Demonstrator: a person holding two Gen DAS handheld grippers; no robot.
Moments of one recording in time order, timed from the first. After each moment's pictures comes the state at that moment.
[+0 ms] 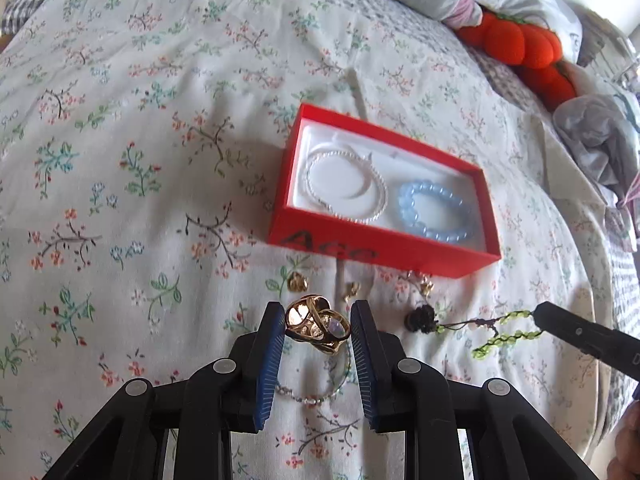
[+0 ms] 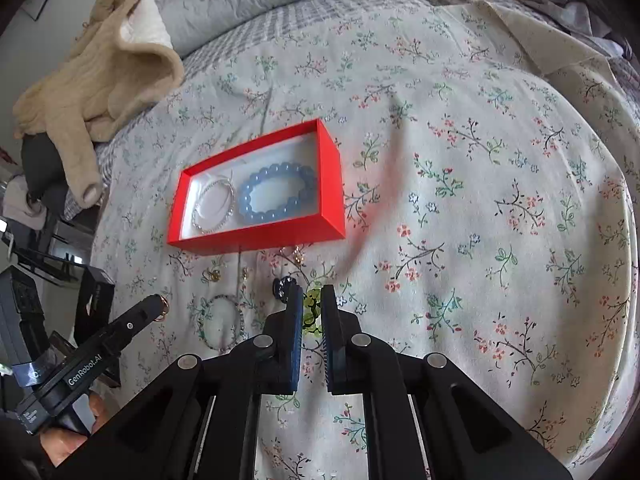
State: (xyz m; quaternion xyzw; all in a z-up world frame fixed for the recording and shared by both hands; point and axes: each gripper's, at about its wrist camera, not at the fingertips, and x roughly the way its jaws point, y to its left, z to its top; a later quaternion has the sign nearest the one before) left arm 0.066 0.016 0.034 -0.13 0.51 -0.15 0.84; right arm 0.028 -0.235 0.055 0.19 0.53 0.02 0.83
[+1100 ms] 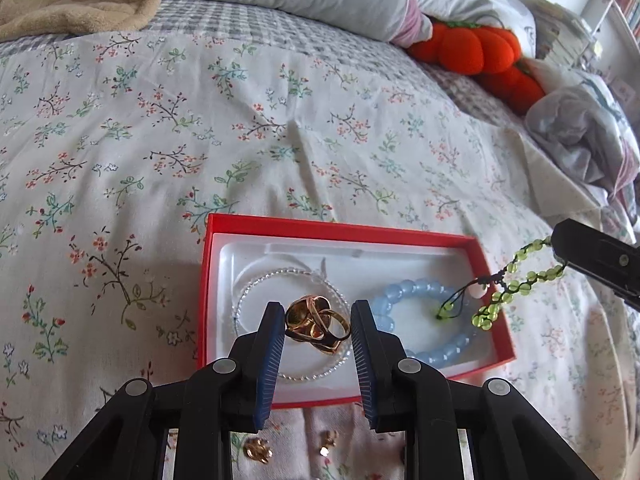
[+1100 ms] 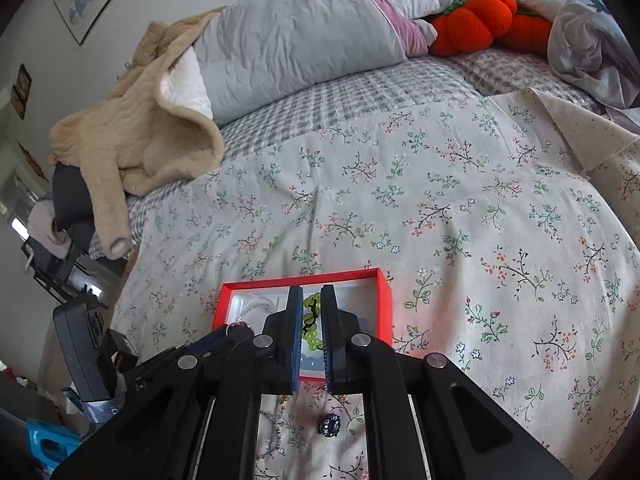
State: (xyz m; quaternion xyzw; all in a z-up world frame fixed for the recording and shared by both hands) left arm 0.141 -0.032 0.015 -0.08 0.45 -0.21 0.87; right arm 0.103 -0.227 0.086 0.19 0.41 0.06 0.89
